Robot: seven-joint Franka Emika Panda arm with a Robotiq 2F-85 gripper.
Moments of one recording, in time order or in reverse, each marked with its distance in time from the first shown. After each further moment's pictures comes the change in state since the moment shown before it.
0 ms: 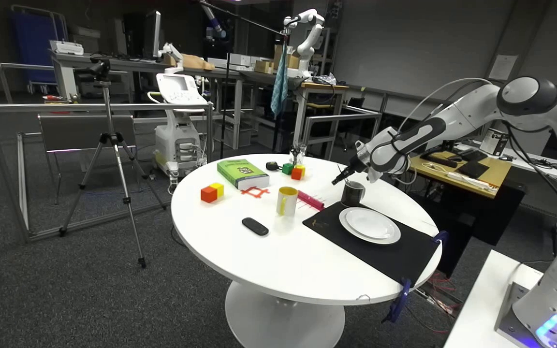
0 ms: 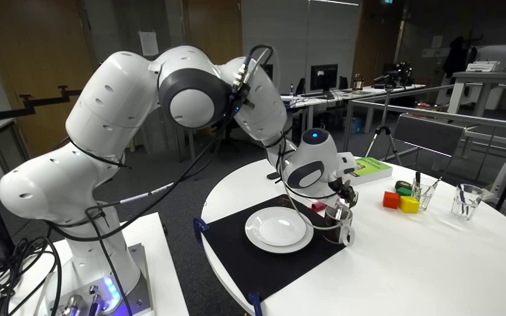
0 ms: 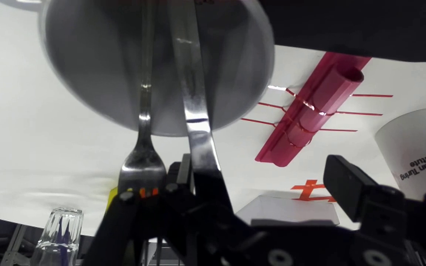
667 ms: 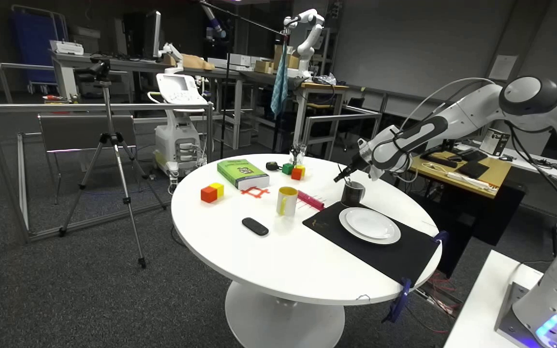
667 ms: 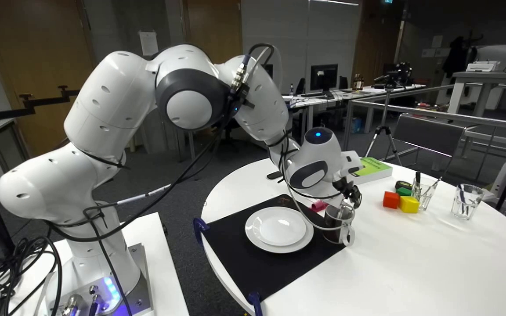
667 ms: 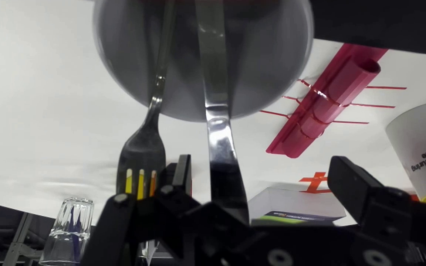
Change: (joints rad) arm -0.038 0.000 0.022 0.008 0.000 0.000 -0.029
